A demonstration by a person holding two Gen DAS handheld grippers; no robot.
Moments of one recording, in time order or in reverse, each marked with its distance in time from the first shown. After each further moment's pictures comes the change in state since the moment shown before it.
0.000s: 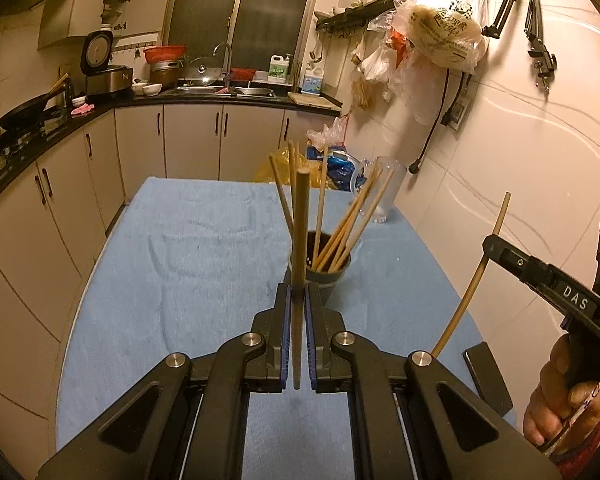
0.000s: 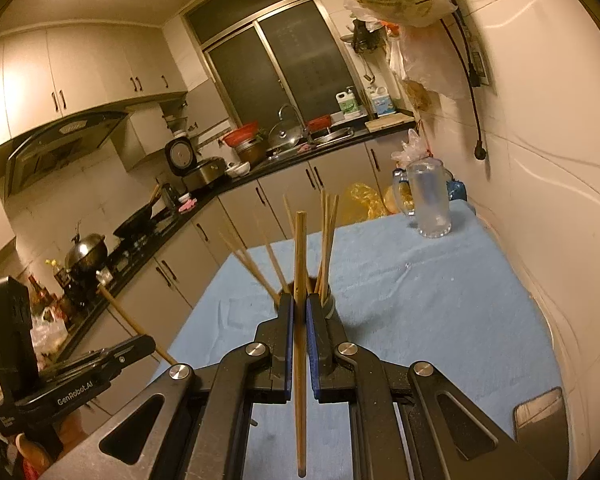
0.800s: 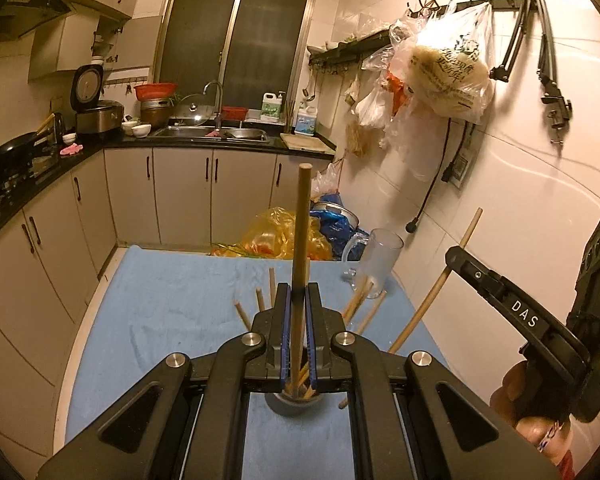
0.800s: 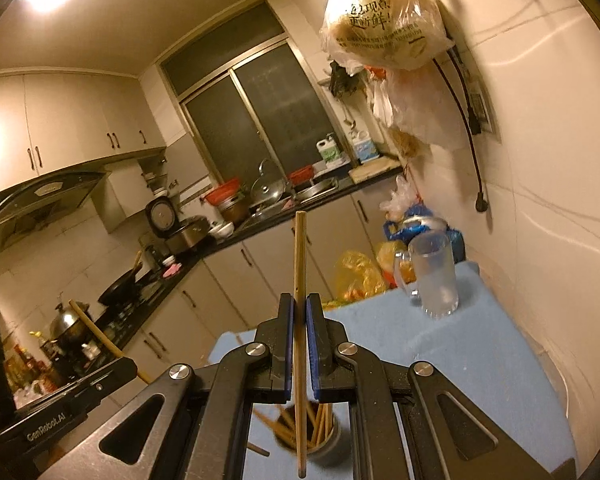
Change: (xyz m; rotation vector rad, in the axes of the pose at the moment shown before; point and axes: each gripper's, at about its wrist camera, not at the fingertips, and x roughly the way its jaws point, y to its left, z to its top) left arm 0.042 -0.025 0.120 0.008 -0.115 -0.011; right arm 0.065 0.006 0.098 0.069 -0.178 -0.064
